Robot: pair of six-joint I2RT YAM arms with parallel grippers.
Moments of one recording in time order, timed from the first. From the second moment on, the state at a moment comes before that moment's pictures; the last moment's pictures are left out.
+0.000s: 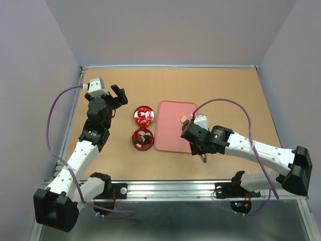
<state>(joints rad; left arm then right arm) -0.28 0.94 0.72 0.16 -0.30 -0.35 1.05 1.24 1.04 -1.04 0.48 0.80</state>
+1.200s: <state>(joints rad) -0.28 0.94 0.72 0.16 -0.30 -0.35 1.04 1.48 1.26 -0.71 0.22 0.46</state>
